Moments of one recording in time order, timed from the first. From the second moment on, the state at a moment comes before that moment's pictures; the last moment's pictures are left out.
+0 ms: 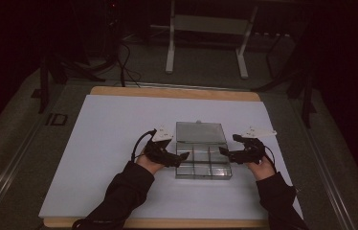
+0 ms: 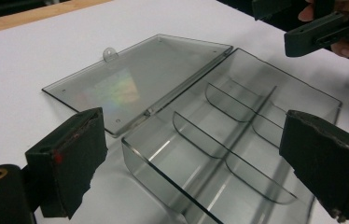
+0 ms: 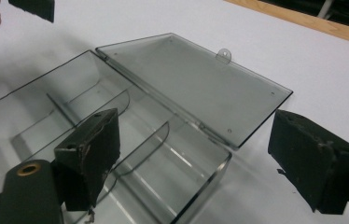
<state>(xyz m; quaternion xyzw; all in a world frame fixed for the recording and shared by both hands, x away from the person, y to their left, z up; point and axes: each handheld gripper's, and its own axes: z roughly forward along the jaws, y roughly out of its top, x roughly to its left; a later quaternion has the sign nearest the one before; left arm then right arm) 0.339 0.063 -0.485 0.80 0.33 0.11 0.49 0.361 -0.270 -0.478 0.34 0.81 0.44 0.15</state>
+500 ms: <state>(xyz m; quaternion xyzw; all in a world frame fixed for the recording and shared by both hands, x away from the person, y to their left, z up) 0.309 0.081 -0.495 0.80 0.32 0.11 0.49 0.334 -0.290 -0.481 0.34 0.81 0.45 0.16</state>
